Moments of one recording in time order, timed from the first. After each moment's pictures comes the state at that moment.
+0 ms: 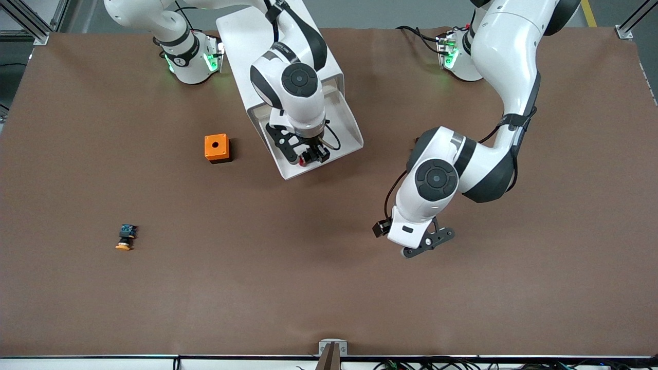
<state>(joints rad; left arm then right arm) -0.41 0.72 -0.13 -1.21 0.07 1.94 -0.94 0.87 0.41 -0.07 -1.73 0.09 2.08 1.72</state>
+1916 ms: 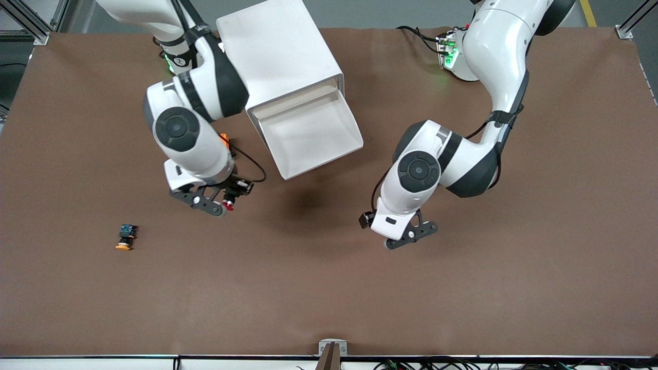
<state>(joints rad) -0.45 0.72 -0.16 -1.22 0.07 1.94 -0.95 0.50 0.37 -0.11 -1.59 0.03 1.88 0.75</state>
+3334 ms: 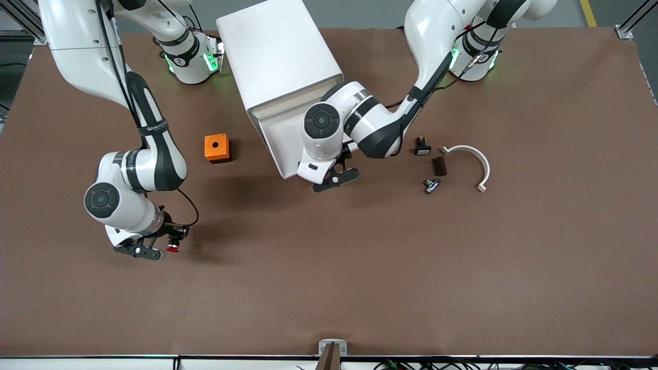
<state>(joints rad) -0.72 0.75 -0.17 -1.28 -0.03 1.94 -1.20 0.18 0.58 -0.11 -1.74 0.03 2.30 0.27</state>
